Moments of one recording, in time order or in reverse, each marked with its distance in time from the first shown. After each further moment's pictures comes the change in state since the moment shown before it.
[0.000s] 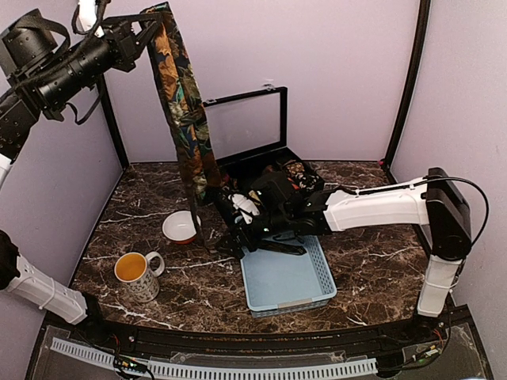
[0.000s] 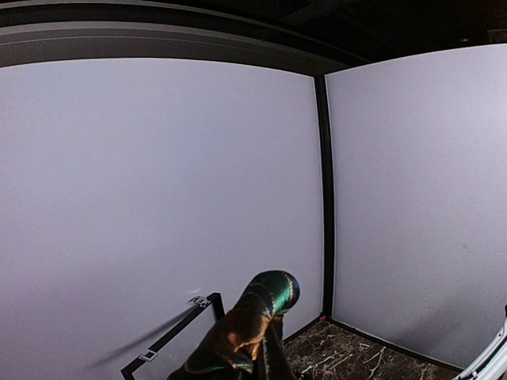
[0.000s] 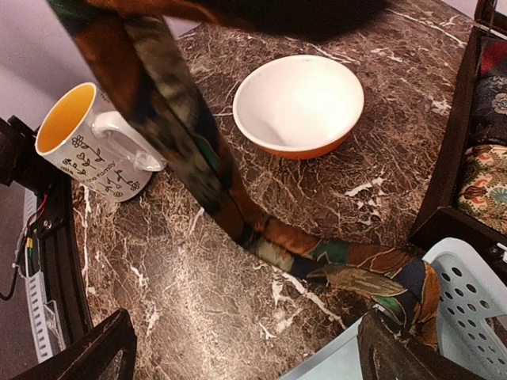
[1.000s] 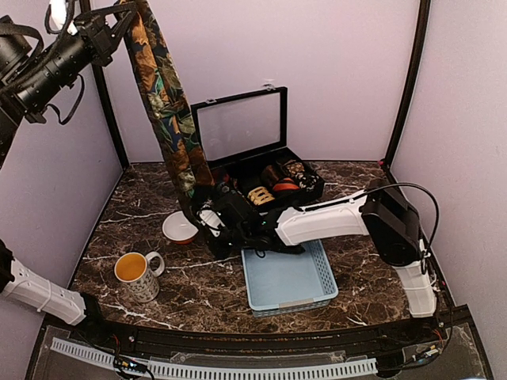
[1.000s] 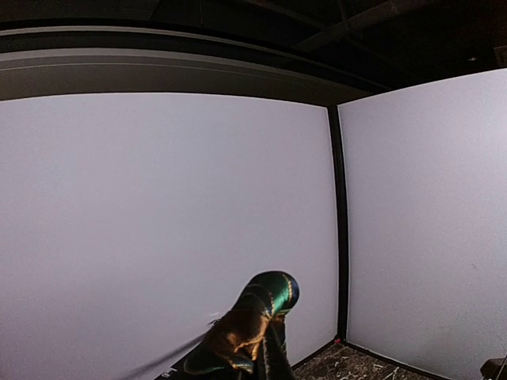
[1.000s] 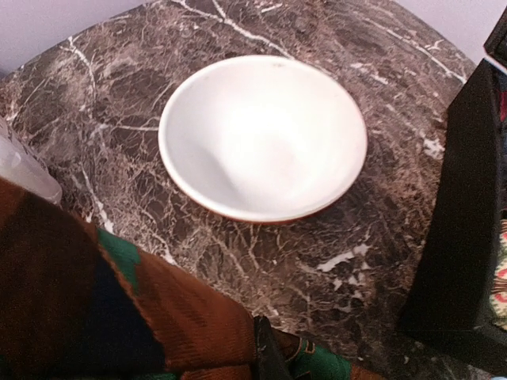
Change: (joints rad) left arm 0.000 -0.071 -0.025 0.063 -0.026 0.064; right arm 0.087 0.358 0.282 0.061 0.290 -0.134
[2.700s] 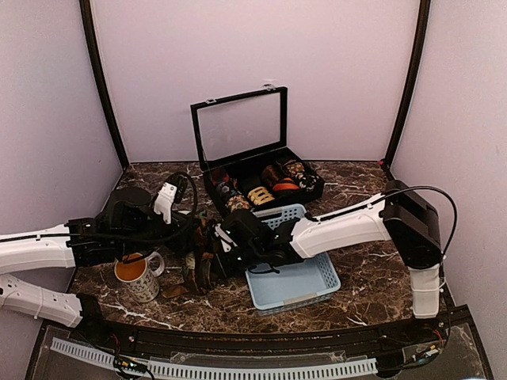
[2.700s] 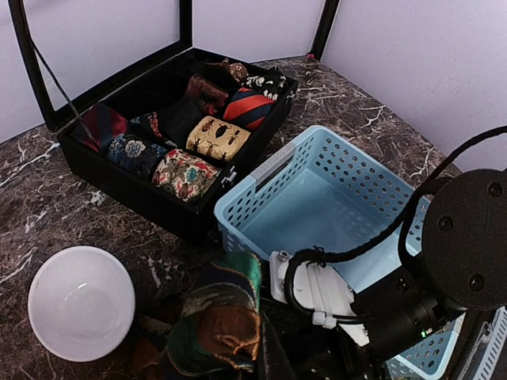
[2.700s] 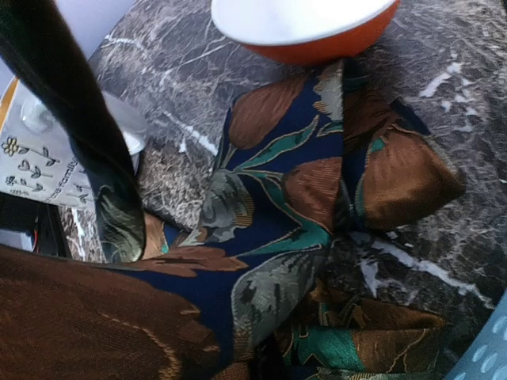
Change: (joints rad) left arm 0.002 -0.214 -1.225 0.152 0.073 -0.504; right arm 0.053 -0.142 -0.212 -0.021 -0.177 0.509
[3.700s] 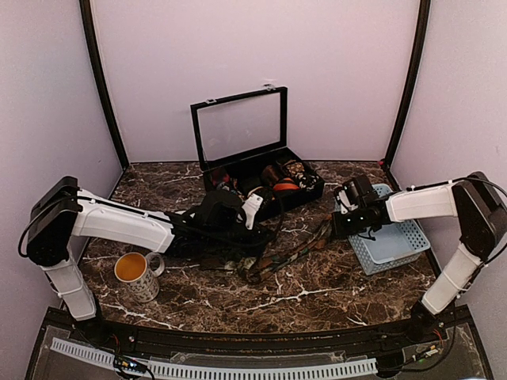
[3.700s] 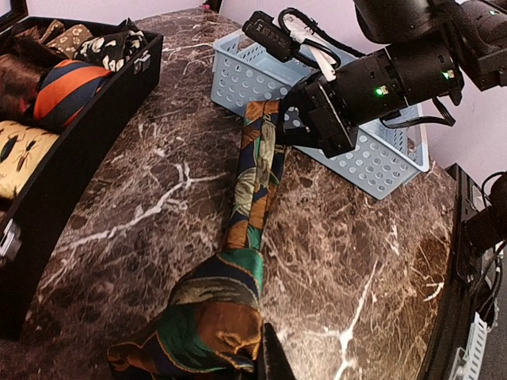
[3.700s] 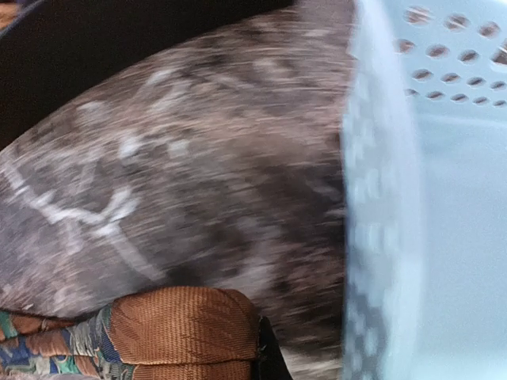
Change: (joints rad) left arm -0.080 0.713 0.315 0.357 0.259 -0.021; right arm -0.684 -0.460 -0.558 -0.105 0.158 -0.233
